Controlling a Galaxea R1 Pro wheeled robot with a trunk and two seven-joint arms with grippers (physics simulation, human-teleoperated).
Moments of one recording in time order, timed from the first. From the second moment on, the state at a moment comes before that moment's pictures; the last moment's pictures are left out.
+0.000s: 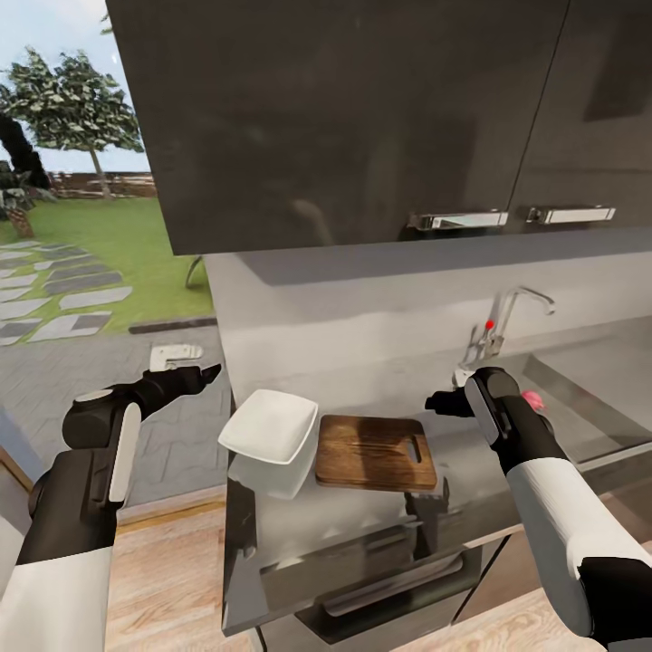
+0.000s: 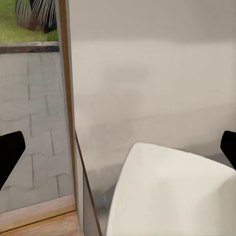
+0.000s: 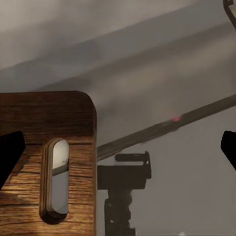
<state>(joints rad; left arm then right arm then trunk) -0.66 0.05 0.16 -1.58 0.01 0.87 -0.24 -0.95 -0.10 0.01 -0.90 -0.16 1.04 -0.09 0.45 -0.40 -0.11</state>
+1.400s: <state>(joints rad) -0.66 0.05 0.16 -1.58 0.01 0.87 -0.24 -0.95 -0.10 0.01 -0.90 -0.16 1.04 -0.09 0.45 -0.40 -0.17</state>
